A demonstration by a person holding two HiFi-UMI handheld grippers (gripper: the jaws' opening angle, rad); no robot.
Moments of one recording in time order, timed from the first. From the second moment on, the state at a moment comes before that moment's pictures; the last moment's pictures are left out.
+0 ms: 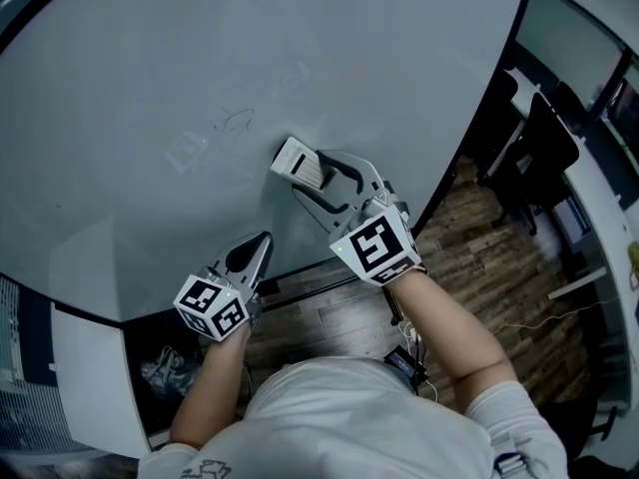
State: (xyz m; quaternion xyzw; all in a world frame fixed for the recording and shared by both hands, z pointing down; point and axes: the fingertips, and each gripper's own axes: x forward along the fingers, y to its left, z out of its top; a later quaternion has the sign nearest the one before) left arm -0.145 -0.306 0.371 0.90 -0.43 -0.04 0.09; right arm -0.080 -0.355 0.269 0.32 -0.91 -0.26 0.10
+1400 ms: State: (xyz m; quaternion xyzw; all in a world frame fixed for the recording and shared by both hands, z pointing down) left arm -0.160 -0.298 0.378 0.89 -0.44 -0.04 0.10; right arm -0.137 -0.335 0.359 0.23 -0.93 -0.22 0.16
